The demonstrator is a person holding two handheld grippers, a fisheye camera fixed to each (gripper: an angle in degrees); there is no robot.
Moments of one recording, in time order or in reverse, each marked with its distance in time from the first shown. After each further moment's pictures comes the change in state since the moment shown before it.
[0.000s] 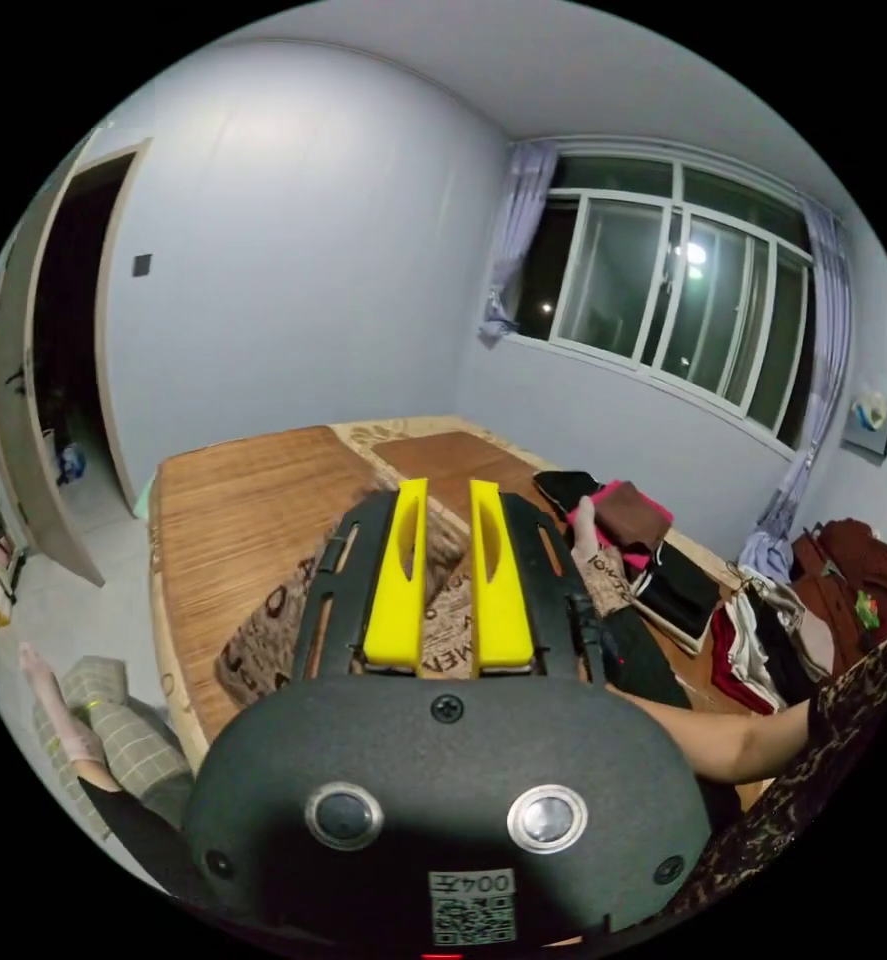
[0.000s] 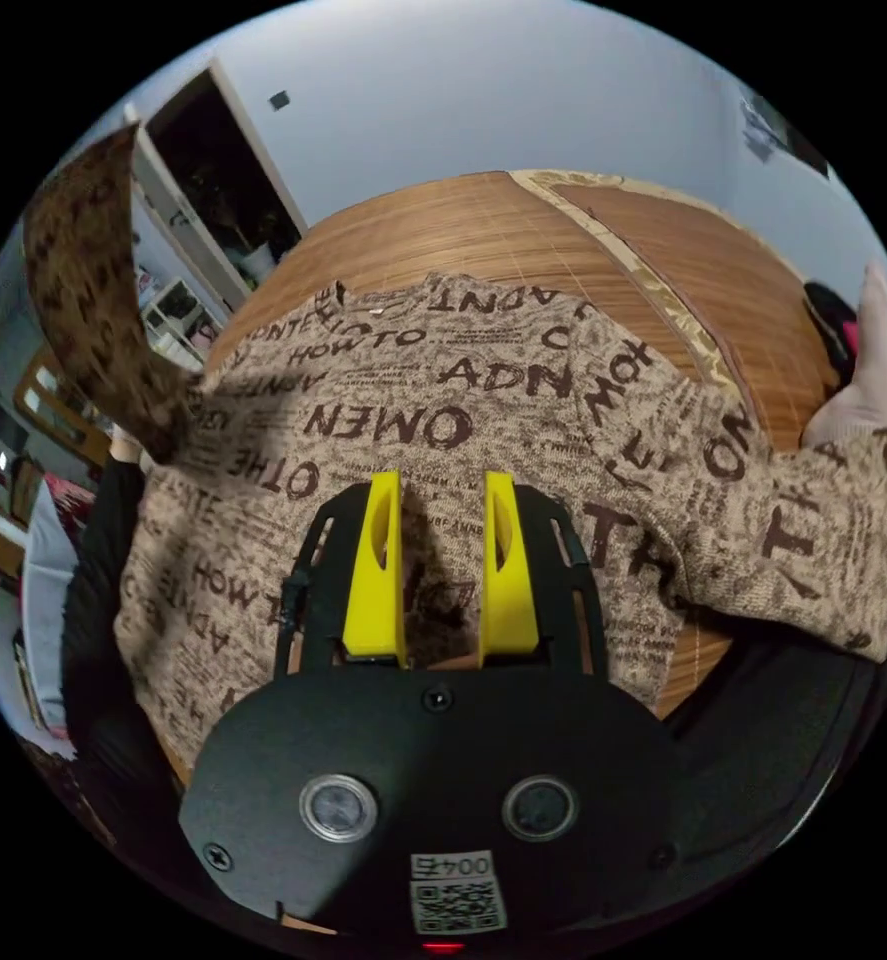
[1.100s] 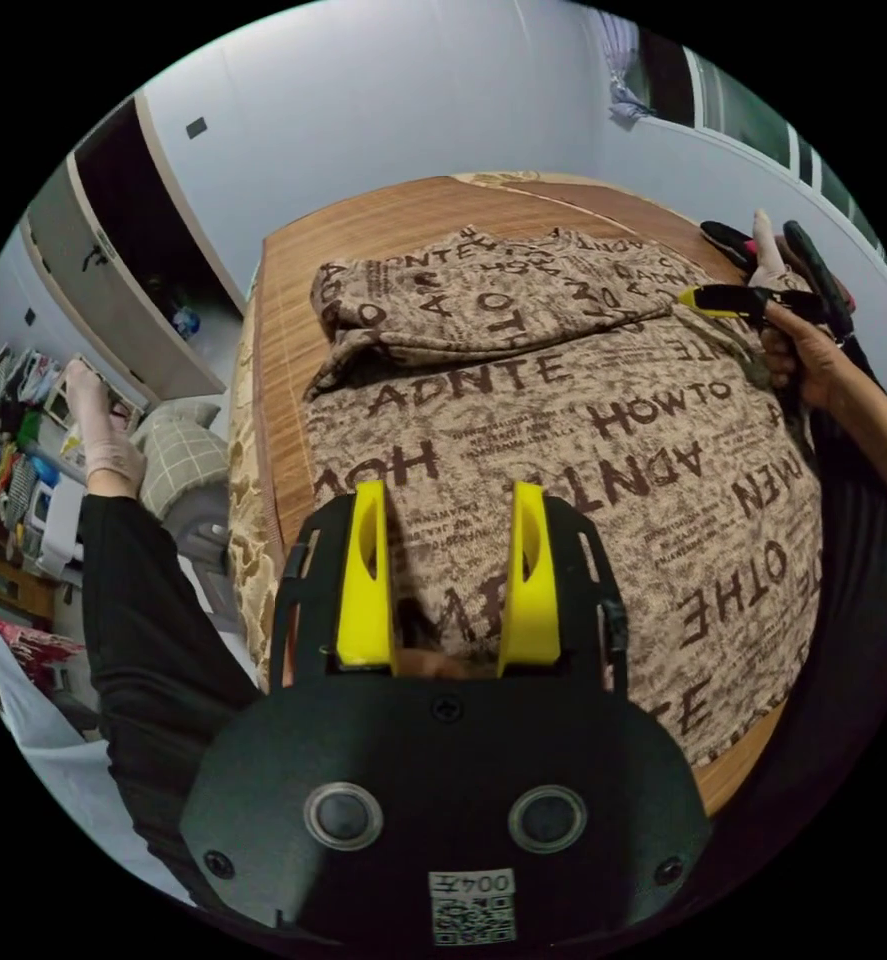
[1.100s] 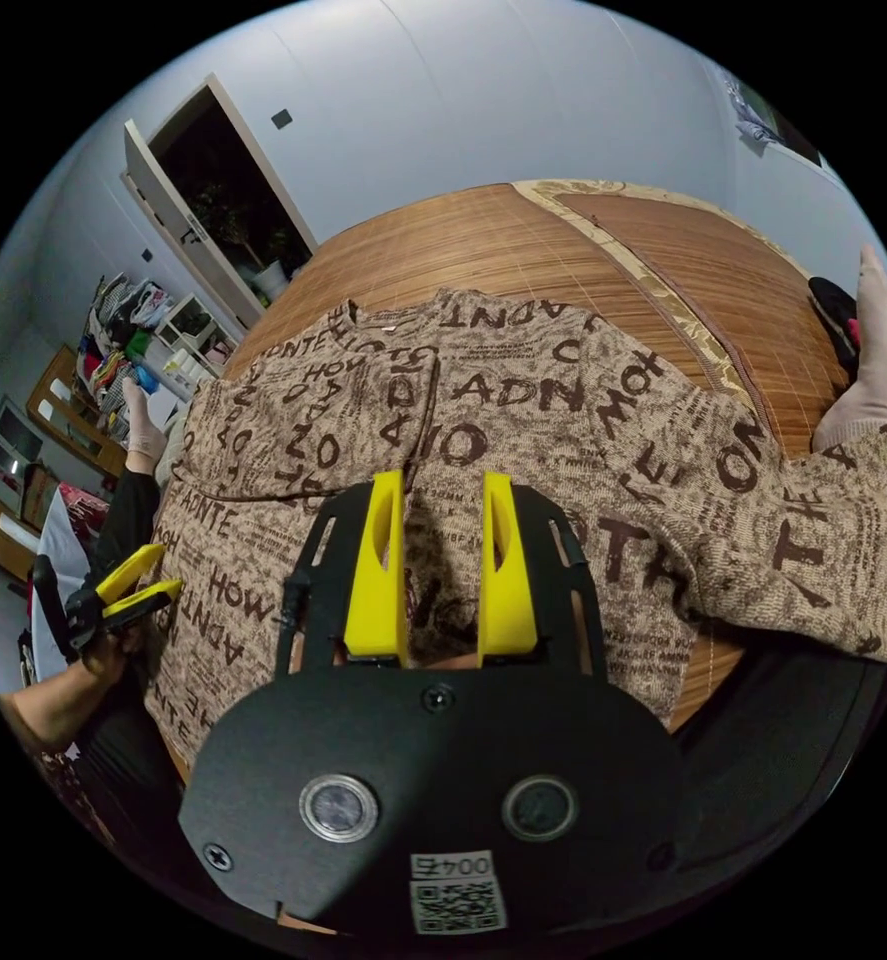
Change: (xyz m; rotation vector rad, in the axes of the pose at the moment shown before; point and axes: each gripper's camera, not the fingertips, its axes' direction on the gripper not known) left arm 0.036 0.303 0.147 -0.566 -0.460 -0.038; right arm 0.020 -0.013 -0.002 0.043 -0.062 0.023
